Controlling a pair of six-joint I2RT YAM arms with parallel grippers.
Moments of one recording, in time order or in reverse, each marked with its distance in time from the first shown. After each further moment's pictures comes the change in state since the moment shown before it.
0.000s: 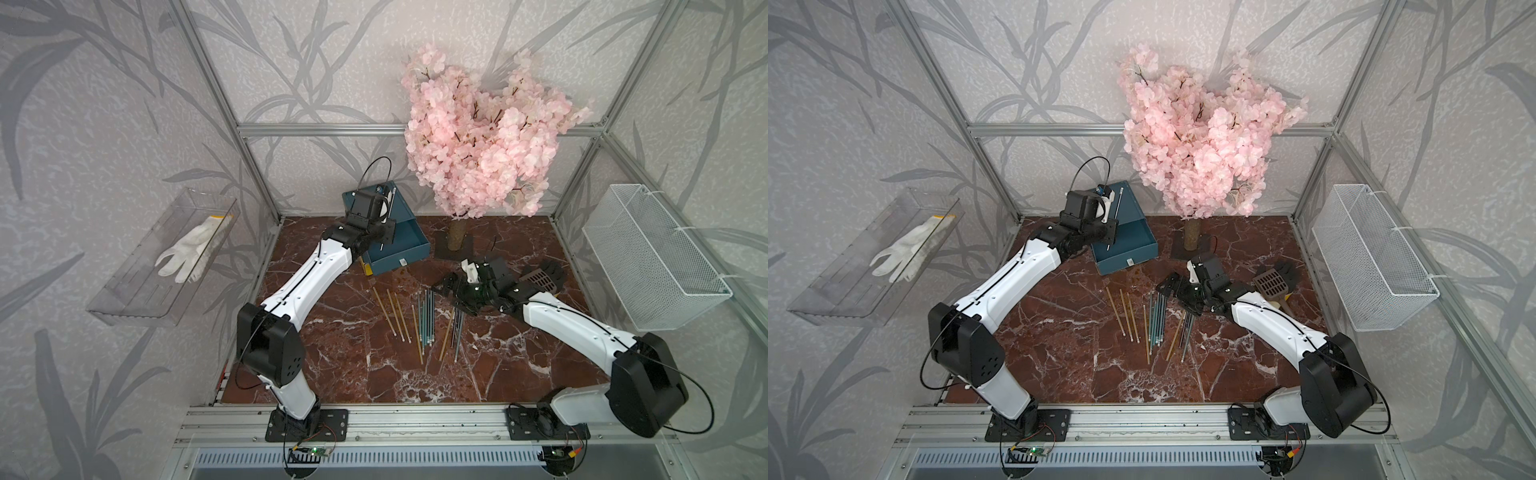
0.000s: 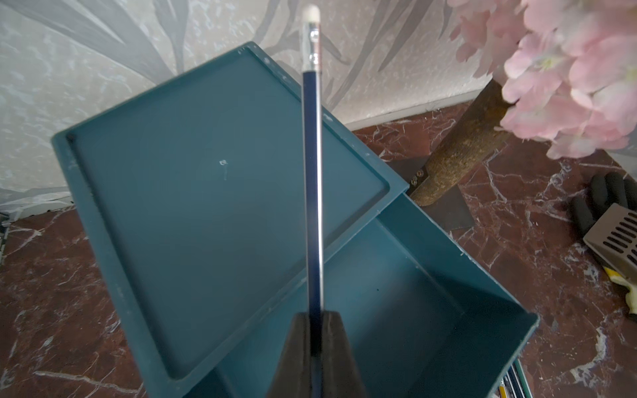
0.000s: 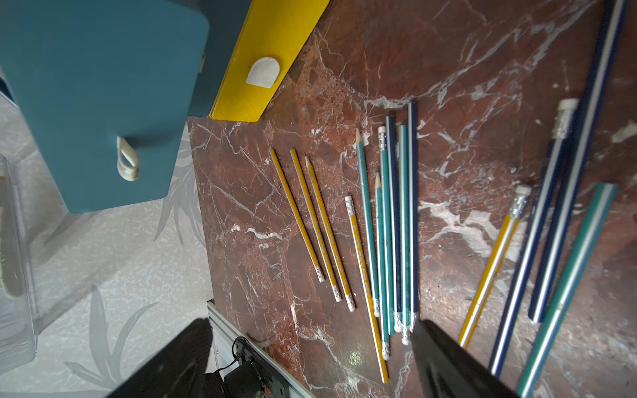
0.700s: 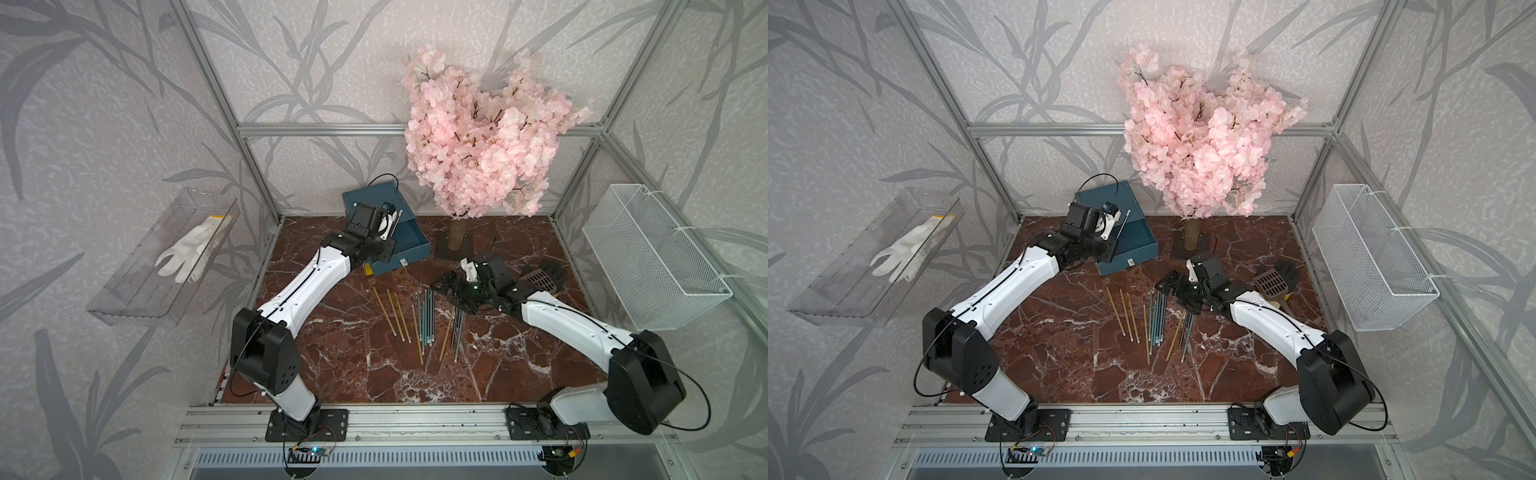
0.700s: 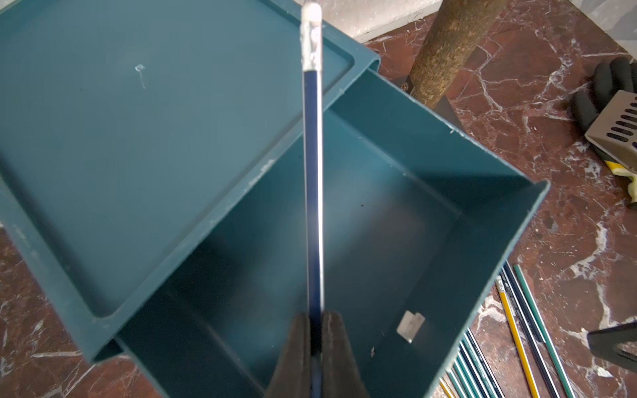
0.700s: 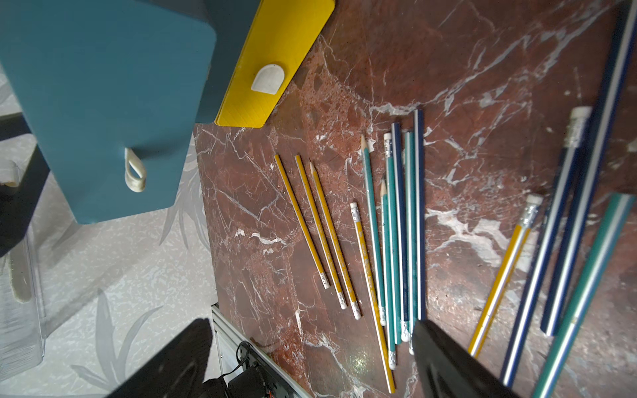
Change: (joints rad) left arm -0.014 -0.065 -0.108 -0.092 0.087 0.099; right arm 0.000 0.017 0.001 0.036 0.000 0.014
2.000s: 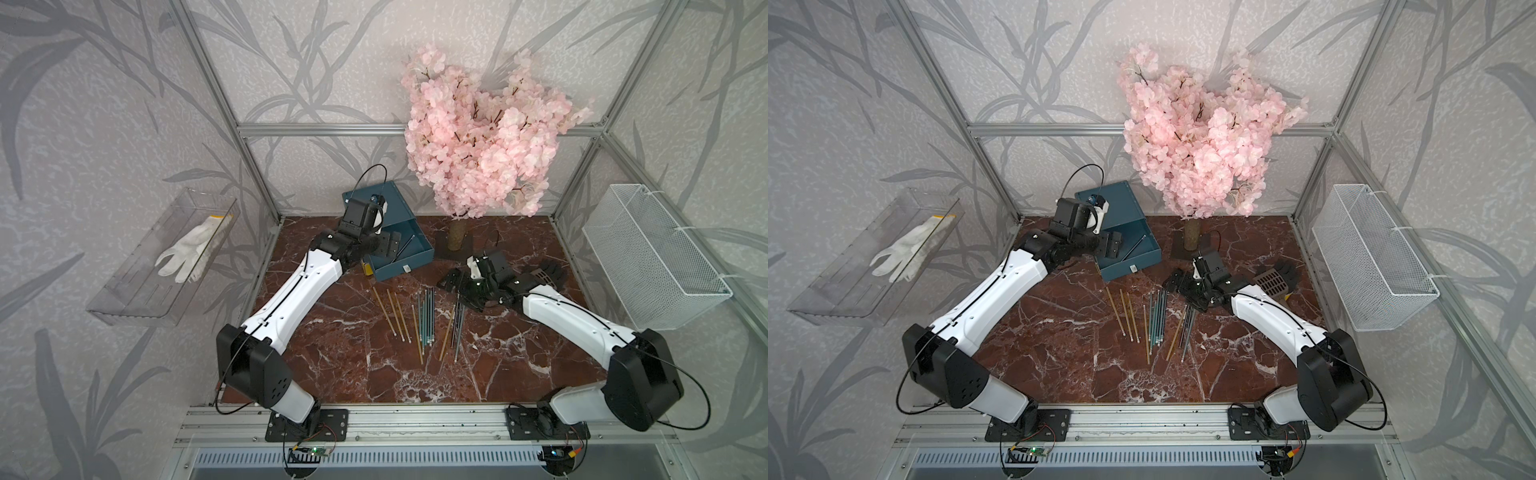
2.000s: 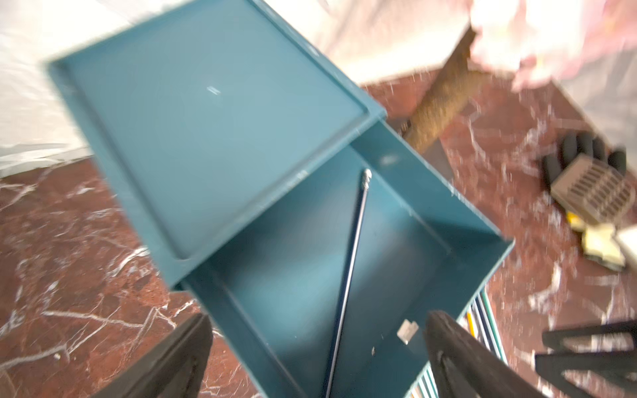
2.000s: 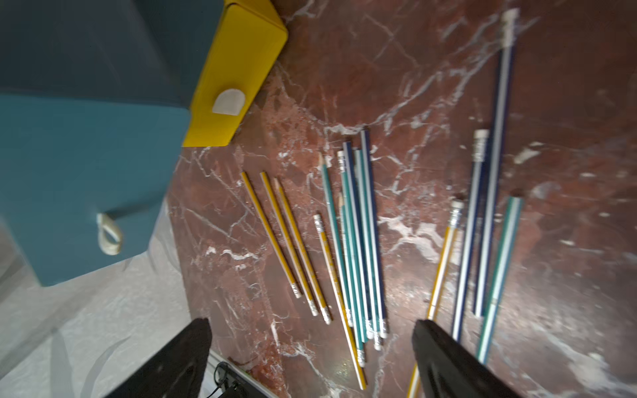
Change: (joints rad) left arm -0.006 -0.110 0.016 -0.031 -0.095 -0.201; right arm -0.036 0.015 0.082 -0.208 0.110 -0.055
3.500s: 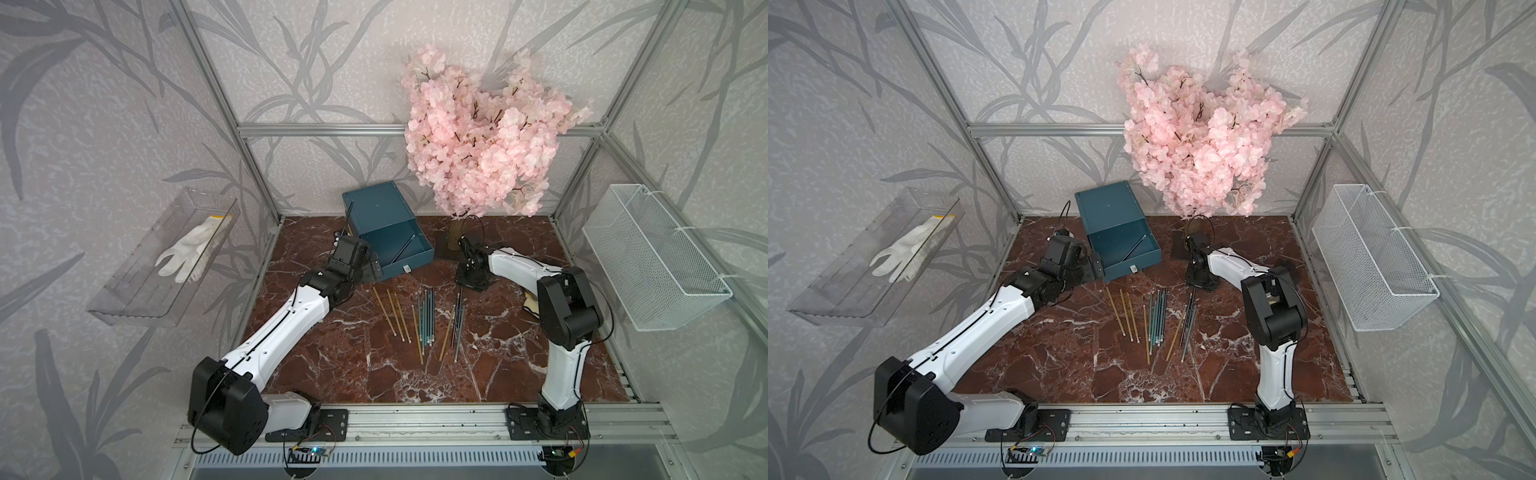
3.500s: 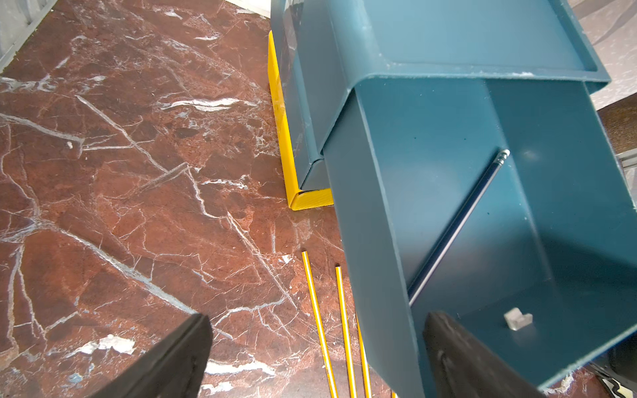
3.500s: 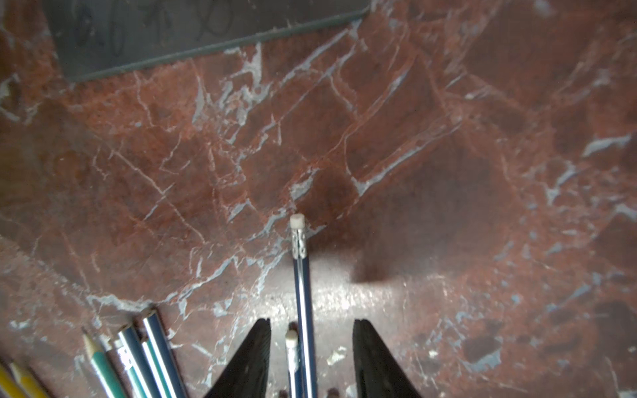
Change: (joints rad) left arm 0.001 -0.207 -0.414 0.093 -0.173 -0.459; right arm -0.116 0.571 0.420 -0.245 0.311 -0.273
